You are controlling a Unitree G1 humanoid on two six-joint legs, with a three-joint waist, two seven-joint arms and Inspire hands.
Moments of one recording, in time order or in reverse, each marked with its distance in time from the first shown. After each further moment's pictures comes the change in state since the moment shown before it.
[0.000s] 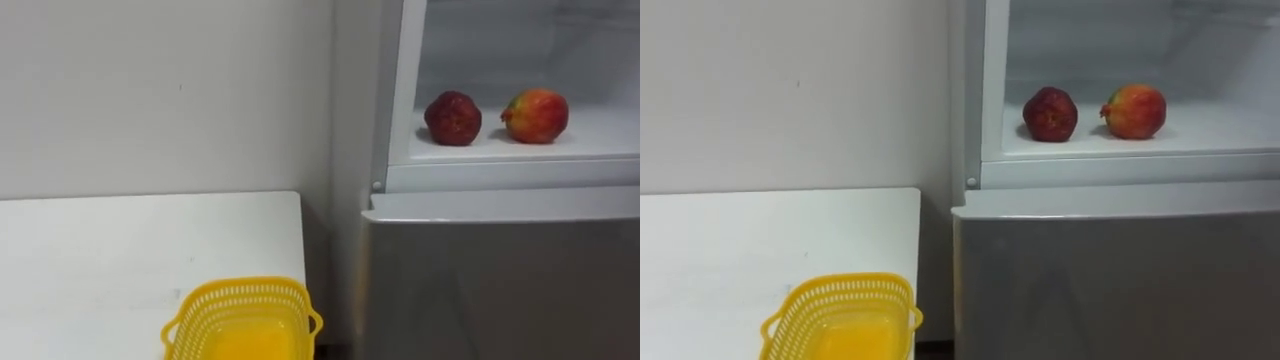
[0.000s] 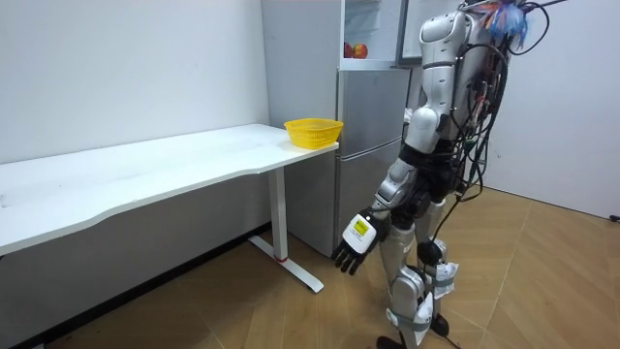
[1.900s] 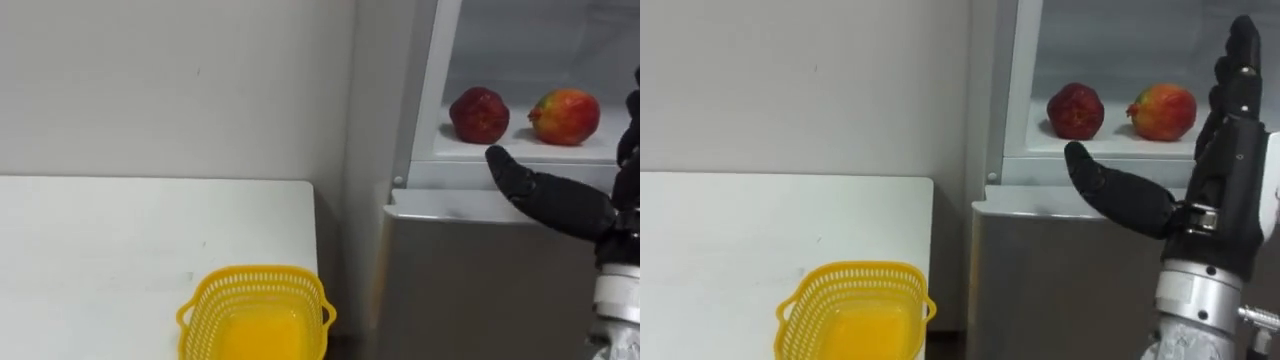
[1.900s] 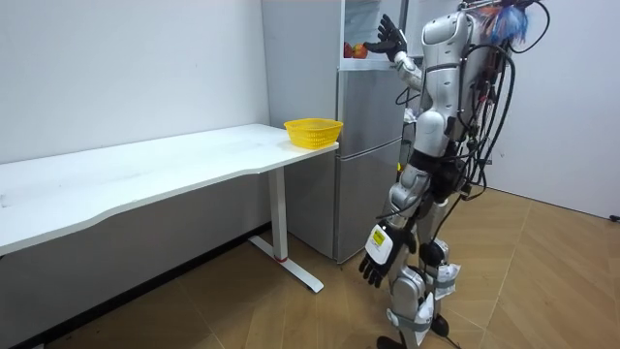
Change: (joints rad) left arm -0.002 0.011 -0.029 0.098 0.320 0.052 -0.152; right arm -0.558 -0.145 -0.036 -0.566 0.195 -0.158 -0.240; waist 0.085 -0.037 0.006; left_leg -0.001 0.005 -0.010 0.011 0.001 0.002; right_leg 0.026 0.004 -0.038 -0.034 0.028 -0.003
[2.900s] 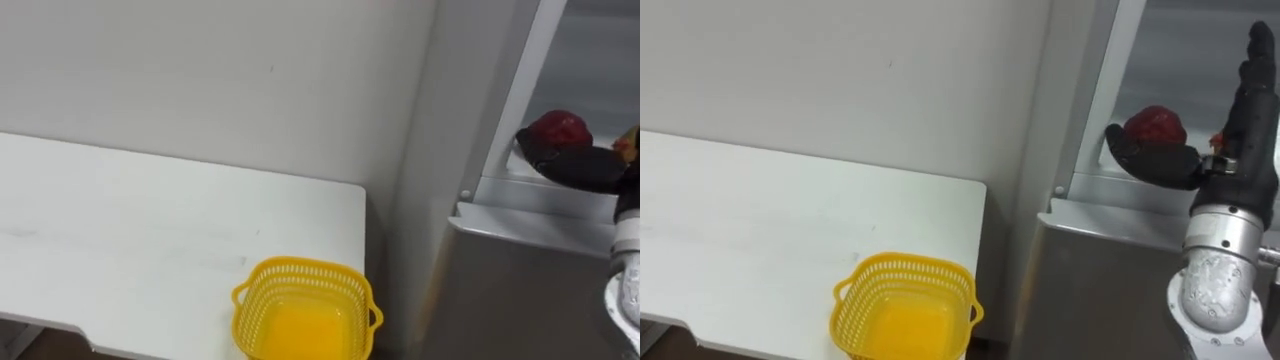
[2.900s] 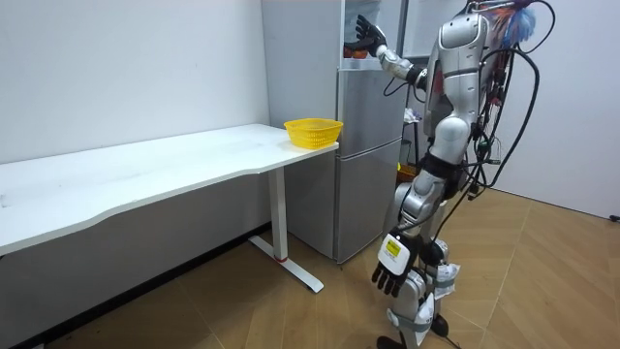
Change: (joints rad) left arm 0.014 0.023 0.079 -0.085 0.056 0.063 -0.108; right arm -0.221 -0.174 -0.010 0.317 0.069 0.120 0.008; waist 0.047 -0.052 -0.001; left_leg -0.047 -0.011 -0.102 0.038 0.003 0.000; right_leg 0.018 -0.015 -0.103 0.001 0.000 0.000
